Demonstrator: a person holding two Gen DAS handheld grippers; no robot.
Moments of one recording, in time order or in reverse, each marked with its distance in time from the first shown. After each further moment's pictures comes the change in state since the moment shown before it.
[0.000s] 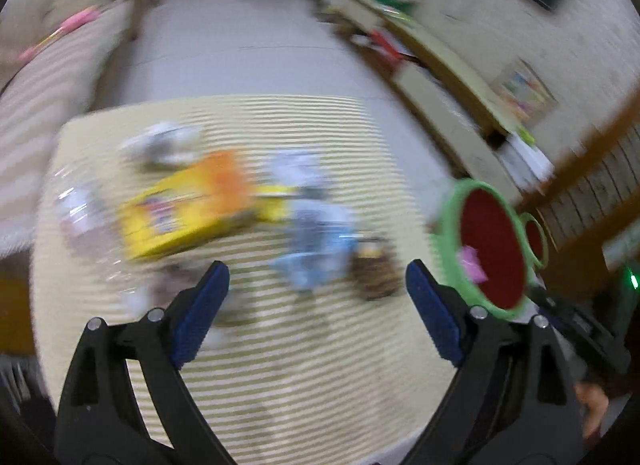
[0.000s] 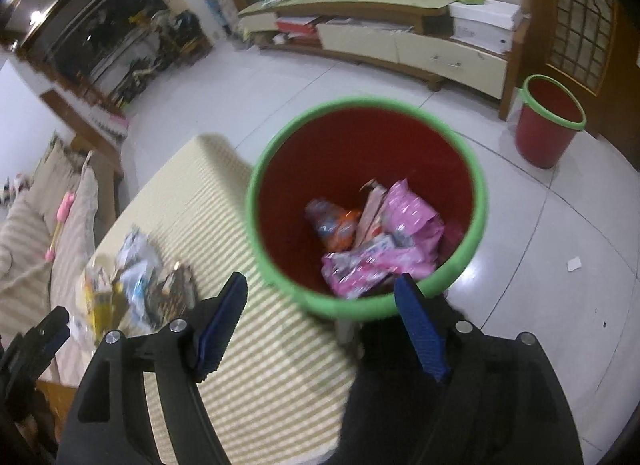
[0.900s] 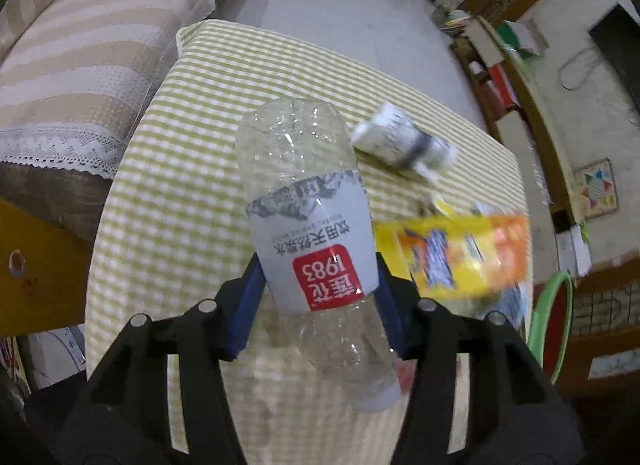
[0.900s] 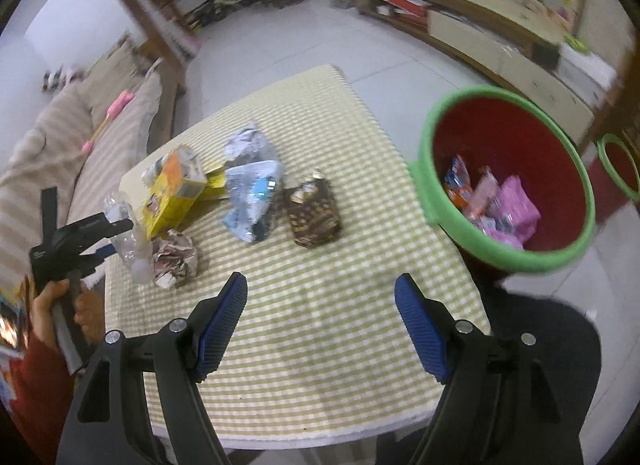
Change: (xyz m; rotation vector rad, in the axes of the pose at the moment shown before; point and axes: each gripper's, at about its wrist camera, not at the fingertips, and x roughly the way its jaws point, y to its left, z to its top) left arm 0.028 0.173 0.010 -0.336 0.078 0.086; right arm 0.005 0.143 -0.052 -0.367 0.103 0.086
